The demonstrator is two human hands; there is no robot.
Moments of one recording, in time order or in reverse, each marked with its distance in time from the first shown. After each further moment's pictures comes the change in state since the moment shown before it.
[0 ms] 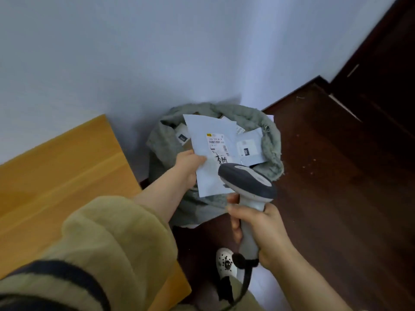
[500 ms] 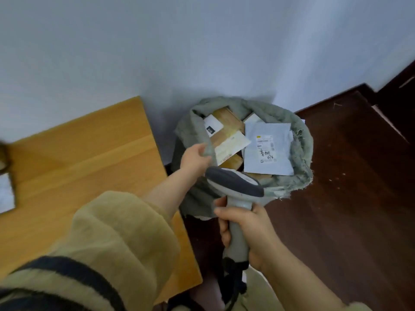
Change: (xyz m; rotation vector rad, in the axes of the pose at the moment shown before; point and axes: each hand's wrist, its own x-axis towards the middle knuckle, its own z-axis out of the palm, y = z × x) left_hand 0.007 -0.015 -0.059 0.571 0.194 0.287; right_hand 0.009 0.014 0.046 -0.083 -0.202 0.210
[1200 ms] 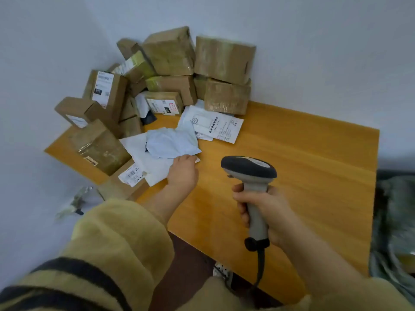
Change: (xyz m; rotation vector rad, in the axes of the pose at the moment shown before) left_hand -0.226 -0.336 -0.345 0.464 0.683 -0.428; right_hand -0.047 0.120 0.340 -0.678 -0.667 0.137
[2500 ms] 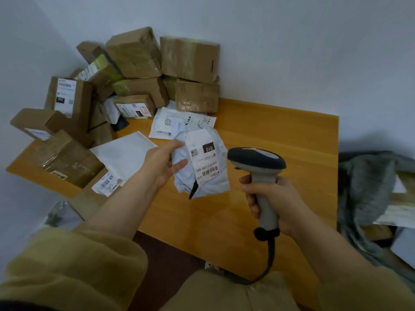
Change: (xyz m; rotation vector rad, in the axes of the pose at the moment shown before) left_hand -0.012 0.055 -0.070 -1.510 -0.185 -0.534; right_hand -0.018 -0.008 -0.056 0.013 0.118 -0.058
